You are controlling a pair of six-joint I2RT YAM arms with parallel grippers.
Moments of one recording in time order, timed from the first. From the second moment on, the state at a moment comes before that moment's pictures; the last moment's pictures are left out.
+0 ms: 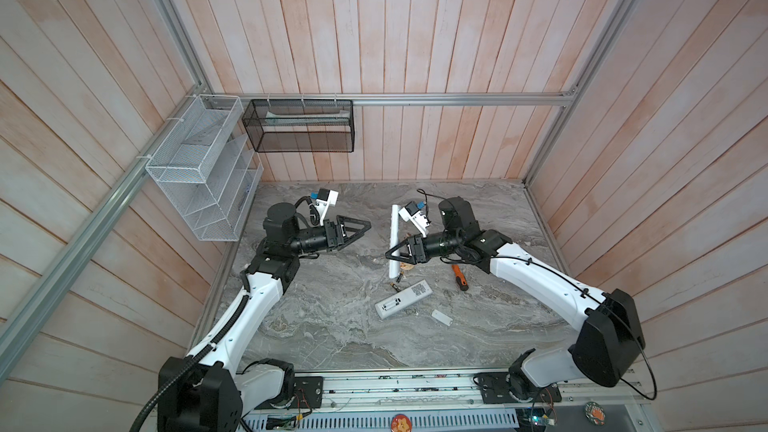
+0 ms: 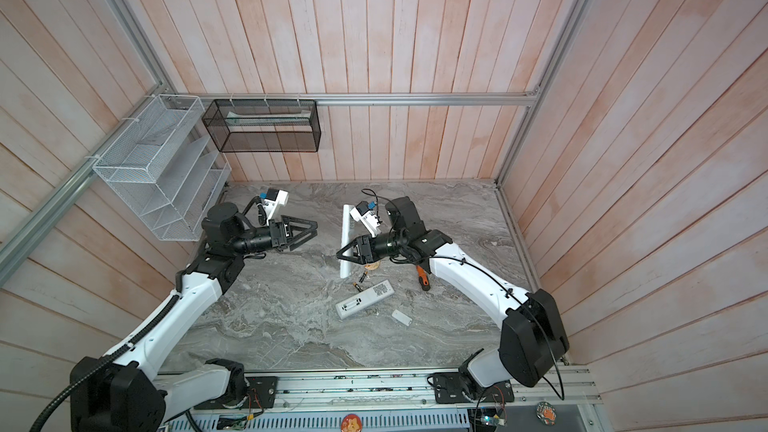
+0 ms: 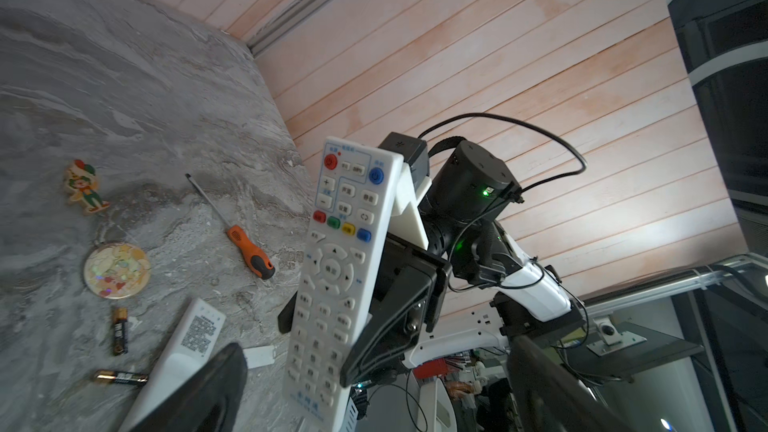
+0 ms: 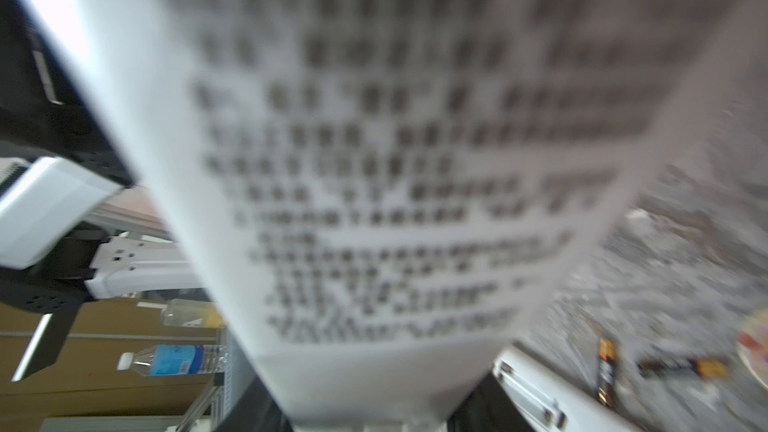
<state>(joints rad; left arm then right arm) -0.17 1.15 0.88 0.08 1.09 -0.85 0.63 1.45 1.16 -0.38 -0.77 0.38</state>
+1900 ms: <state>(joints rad) -0.11 0.96 0.55 -0.51 0.86 -0.65 1.23 1.73 1.14 -0.85 0.07 0.01</state>
